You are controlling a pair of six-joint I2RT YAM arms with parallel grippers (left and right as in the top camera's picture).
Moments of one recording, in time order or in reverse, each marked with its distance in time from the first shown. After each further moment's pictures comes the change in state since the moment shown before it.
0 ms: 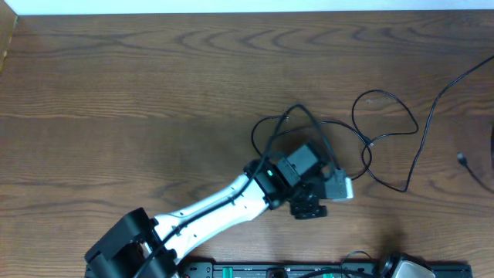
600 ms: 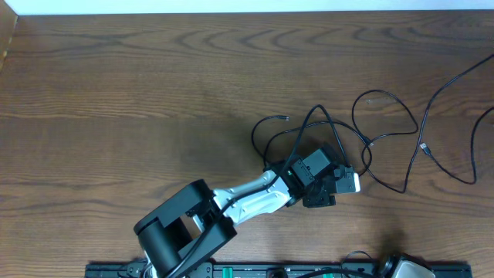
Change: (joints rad) left arm -0.014 0.261 -0.002 0.296 -0.124 0.003; right arm 0.000 0.000 0.000 -0.035 -0.035 0.000
